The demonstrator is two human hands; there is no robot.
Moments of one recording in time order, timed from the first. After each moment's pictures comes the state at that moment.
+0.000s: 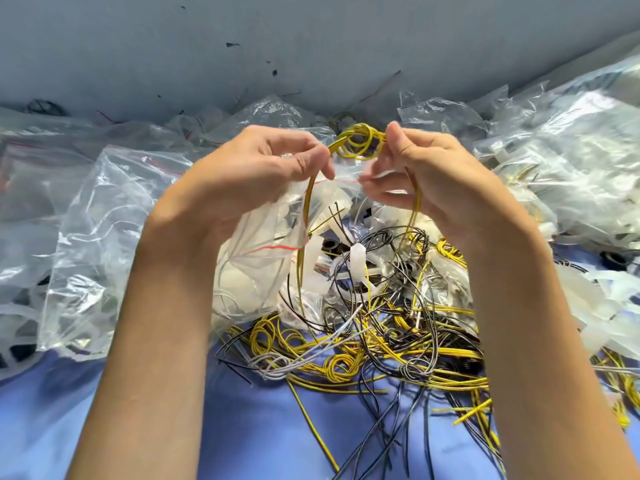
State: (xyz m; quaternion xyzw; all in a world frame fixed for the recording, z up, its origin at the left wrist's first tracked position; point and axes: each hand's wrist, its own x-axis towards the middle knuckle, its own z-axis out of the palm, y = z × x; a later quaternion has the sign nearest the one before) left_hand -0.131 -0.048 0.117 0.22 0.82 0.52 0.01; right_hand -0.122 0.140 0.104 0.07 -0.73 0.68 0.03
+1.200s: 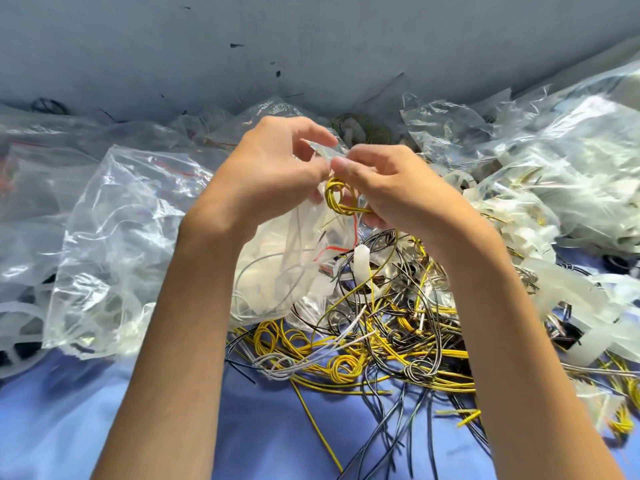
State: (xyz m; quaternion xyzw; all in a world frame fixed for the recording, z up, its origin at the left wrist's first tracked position) left_hand -0.132 -0.034 0.114 0.18 0.86 0.47 -0.09; right_hand -0.122 0.113 0.098 0.10 -0.88 0.45 0.08
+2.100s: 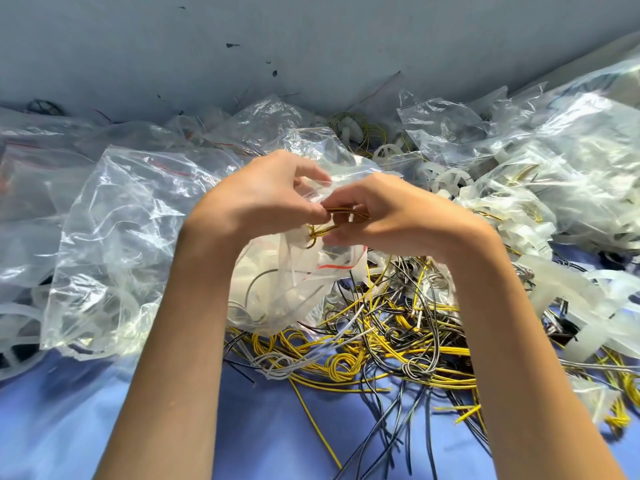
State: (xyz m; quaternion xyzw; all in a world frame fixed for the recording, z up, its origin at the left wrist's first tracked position) left_hand -0.138 -0.040 0.105 0.17 0.93 0.32 0.01; right_hand -0.116 0.121 0.096 0.25 -0.94 0.24 -0.01
